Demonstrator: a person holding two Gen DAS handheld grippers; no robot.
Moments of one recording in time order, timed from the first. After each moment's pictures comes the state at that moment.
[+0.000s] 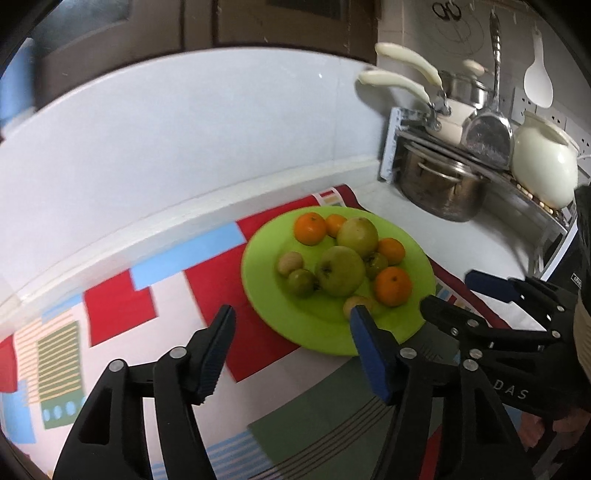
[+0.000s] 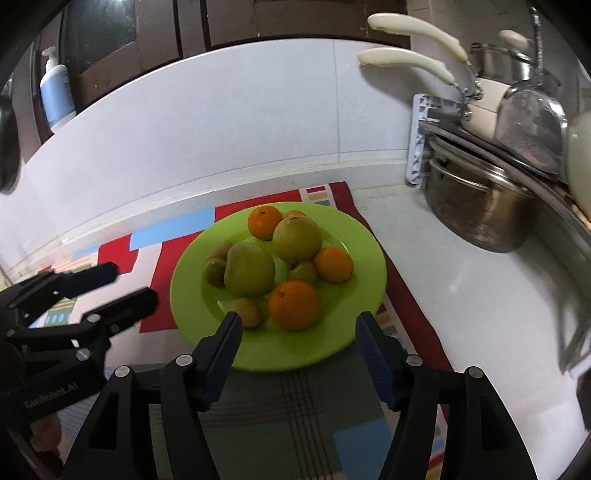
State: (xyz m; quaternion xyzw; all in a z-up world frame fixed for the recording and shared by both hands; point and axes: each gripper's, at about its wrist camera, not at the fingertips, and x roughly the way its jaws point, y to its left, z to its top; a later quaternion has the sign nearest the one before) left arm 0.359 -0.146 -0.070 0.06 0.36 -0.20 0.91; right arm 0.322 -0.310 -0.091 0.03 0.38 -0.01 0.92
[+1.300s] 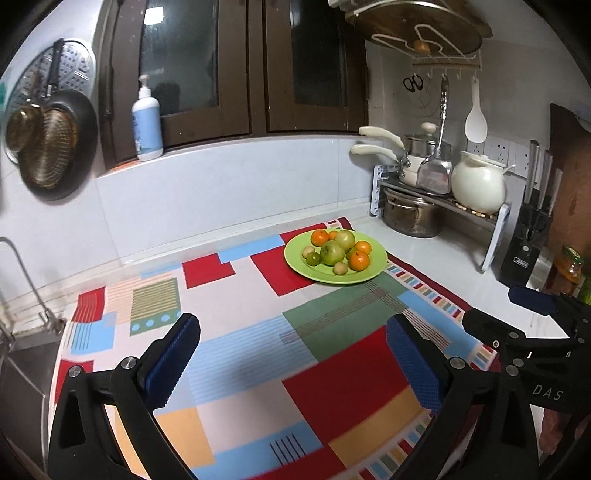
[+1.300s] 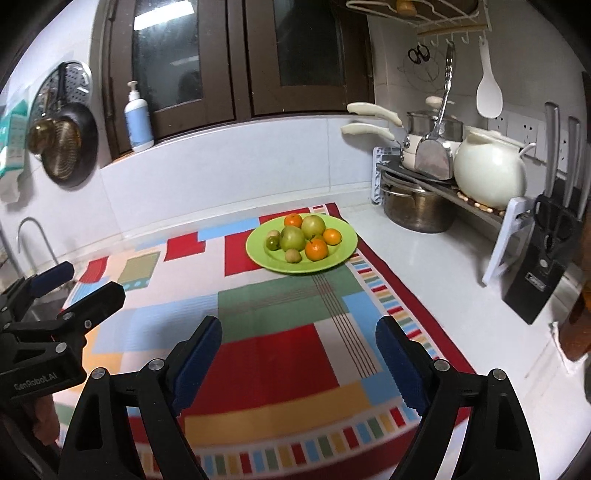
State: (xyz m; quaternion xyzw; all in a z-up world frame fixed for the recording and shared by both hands) left arm 0.121 -0.064 0.003 0.05 0.26 -0.14 0.95; right arm 0.088 -0.245 -0.012 0.02 0.31 -0.04 0.95
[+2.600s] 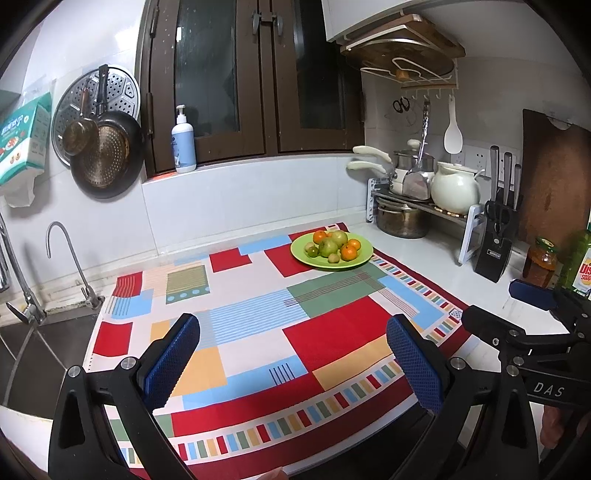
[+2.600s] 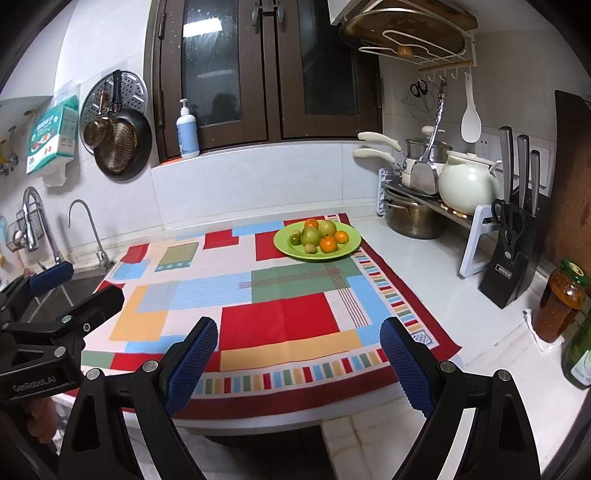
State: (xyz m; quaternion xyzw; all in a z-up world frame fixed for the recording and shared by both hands) left arm -0.014 -0.051 0.025 0.05 0.23 -0.11 0.96; right arm -0.039 -0.225 0.013 0.01 0.27 -0.01 0.96
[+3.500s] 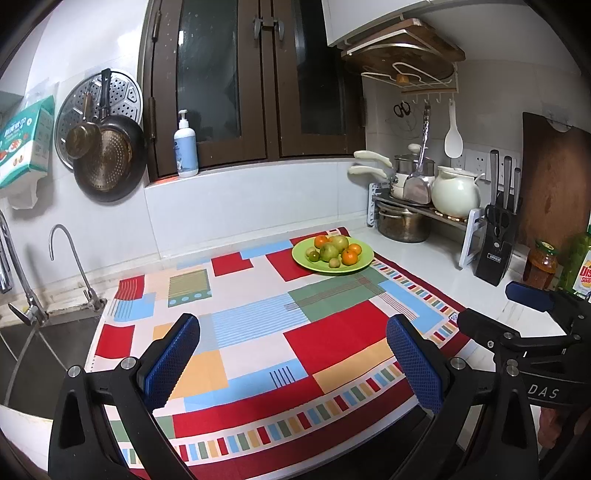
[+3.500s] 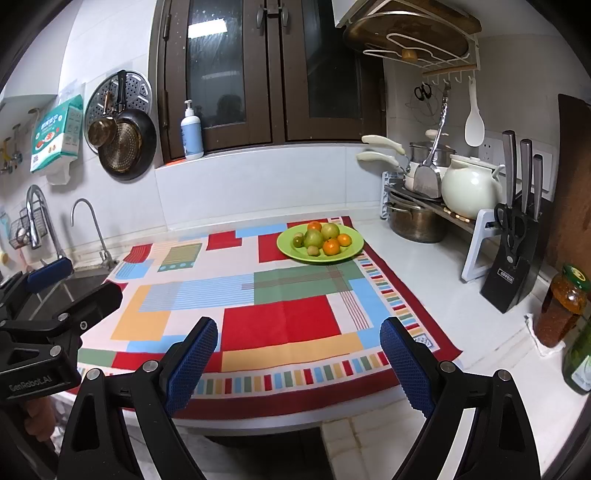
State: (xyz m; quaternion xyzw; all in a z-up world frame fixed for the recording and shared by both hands) left arm -0.015 -0.050 0.029 0.04 0.23 -0.11 0.97; right arm -0.040 -0.223 0.018 0.00 0.27 0.00 0.96
